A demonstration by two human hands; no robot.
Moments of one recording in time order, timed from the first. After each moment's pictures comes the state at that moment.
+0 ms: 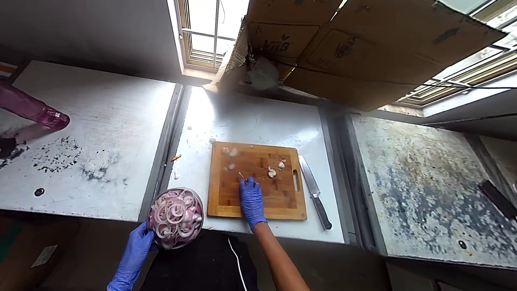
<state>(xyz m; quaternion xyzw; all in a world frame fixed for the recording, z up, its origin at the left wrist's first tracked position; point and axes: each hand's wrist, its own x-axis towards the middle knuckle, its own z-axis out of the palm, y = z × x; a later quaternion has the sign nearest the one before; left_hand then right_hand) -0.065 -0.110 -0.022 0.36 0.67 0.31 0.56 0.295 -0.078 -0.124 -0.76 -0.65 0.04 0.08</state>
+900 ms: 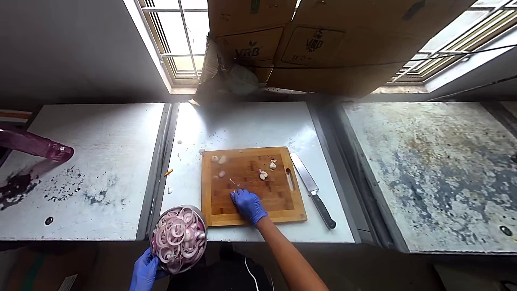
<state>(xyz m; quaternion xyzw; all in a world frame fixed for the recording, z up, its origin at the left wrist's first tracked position) -0.018 -0.143 -0.004 0.34 0.69 0.31 0.56 0.329 -0.075 -0.147 -0.61 -0.77 -0.09 0.15</state>
